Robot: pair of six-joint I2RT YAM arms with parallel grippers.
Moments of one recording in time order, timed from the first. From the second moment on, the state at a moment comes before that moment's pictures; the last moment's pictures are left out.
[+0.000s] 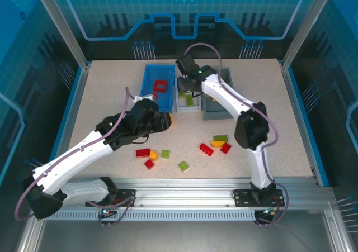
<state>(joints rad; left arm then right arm) -0.77 1.13 1.14 -0.83 -0.23 -0.89 0.61 2.06 1.98 -0.85 0.22 0.38</state>
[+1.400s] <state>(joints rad) -0.45 1.24 0.56 -0.59 -0.01 -1.88 1.17 1.30 0.90 -0.19 -0.18 0.18</state>
